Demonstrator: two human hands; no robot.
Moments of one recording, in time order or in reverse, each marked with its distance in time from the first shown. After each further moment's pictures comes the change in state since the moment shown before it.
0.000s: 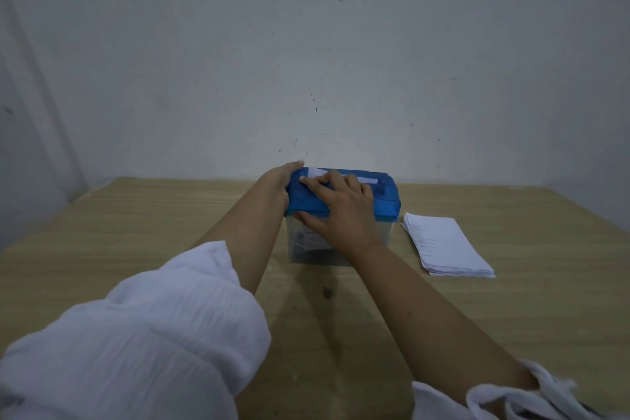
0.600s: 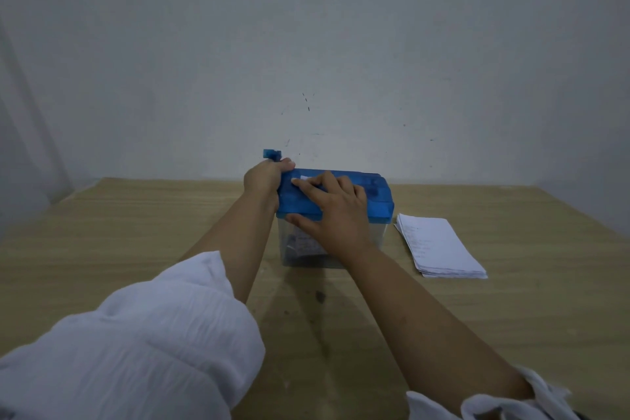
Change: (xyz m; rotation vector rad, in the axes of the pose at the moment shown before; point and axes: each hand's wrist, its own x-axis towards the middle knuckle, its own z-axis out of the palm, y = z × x) left_hand 0.050 -0.005 -0.004 -0.251 0.068 0.217; right_hand -0.001 -0.001 -0.002 0.003 -0.029 -0.001
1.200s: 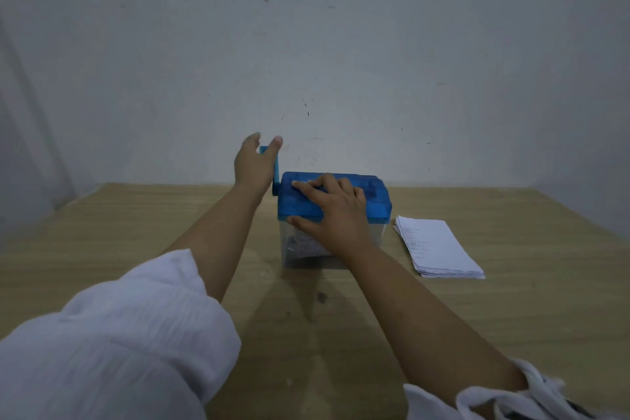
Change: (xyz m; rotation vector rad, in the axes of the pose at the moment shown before) left_hand 0.005 0.018 -0.013 0.484 0.062 0.564; right_hand 0.003 0.002 -0.006 0.007 -0.060 0.015
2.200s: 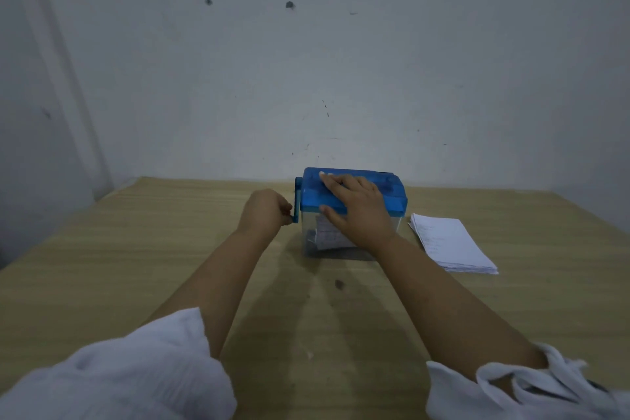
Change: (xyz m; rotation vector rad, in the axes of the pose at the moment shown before) left_hand -0.057 -0.027 -0.041 0.801 -0.372 -0.033; right_hand -0.007 0.005 -0.002 0.021 -0.023 -0.088
